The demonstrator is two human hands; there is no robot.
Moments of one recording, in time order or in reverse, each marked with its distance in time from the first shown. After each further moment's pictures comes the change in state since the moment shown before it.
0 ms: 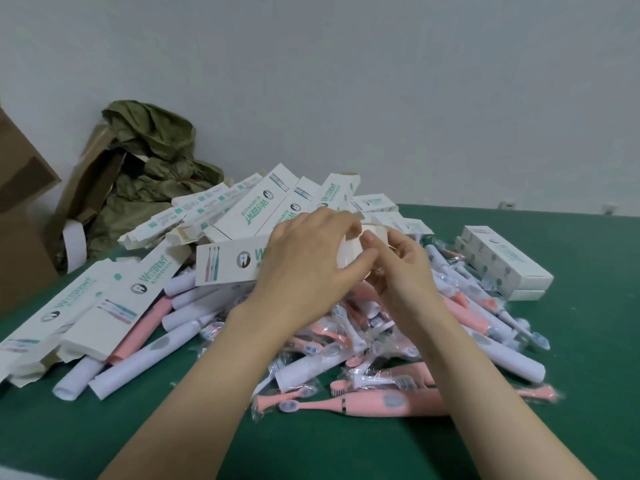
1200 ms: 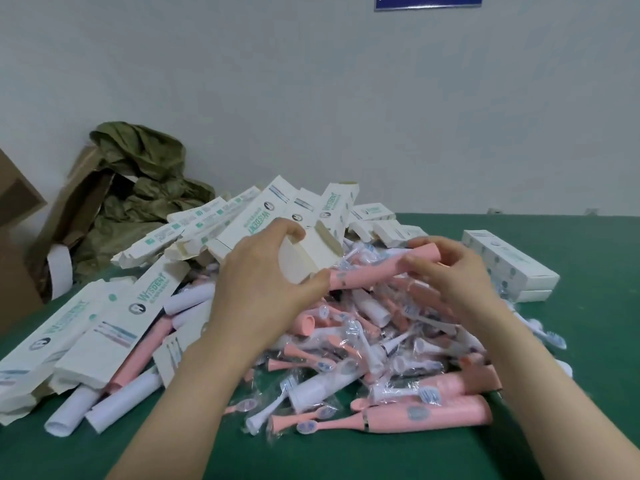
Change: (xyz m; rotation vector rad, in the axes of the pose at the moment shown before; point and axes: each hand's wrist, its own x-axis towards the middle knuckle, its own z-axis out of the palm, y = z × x) left_hand -0.028 -0.046 -0.011 -0.136 0.146 -0.190; right_hand 0.000 -0.005 -0.060 -0.401 0.212 0.047
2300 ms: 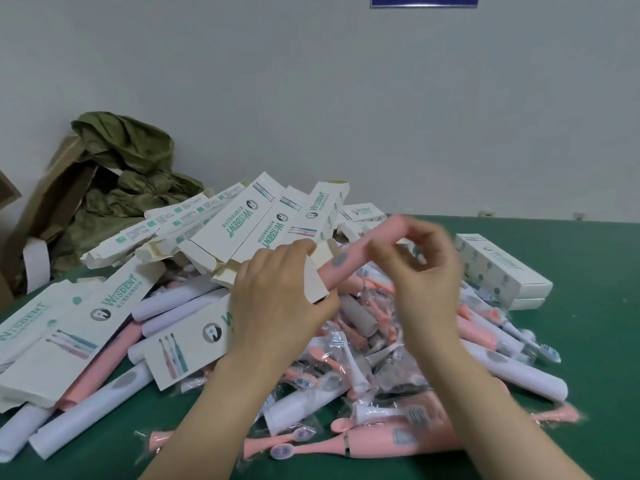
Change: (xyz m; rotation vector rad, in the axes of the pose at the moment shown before) left_hand 0.005 -0.011 0.060 0.266 0.131 0.170; right_hand -0.011 -0.013 0.055 0.173 0.278 -0.388
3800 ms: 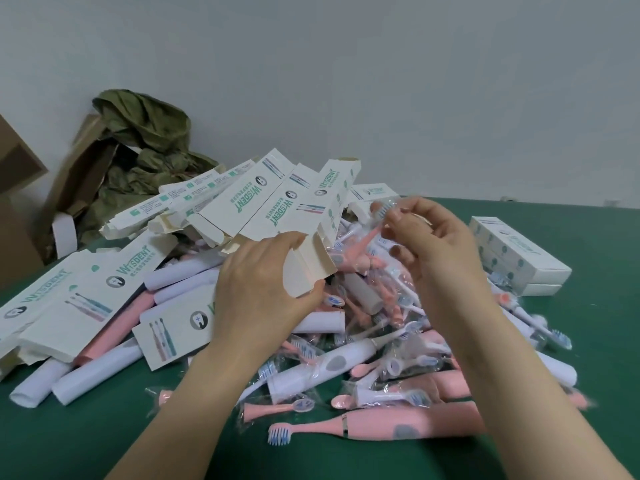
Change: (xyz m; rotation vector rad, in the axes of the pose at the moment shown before) left_hand -0.021 -0.006 -0.012 -0.129 -0.008 -0.072; right_hand 0.006 -0.025 -0.015 0.201 -0.251 0.376
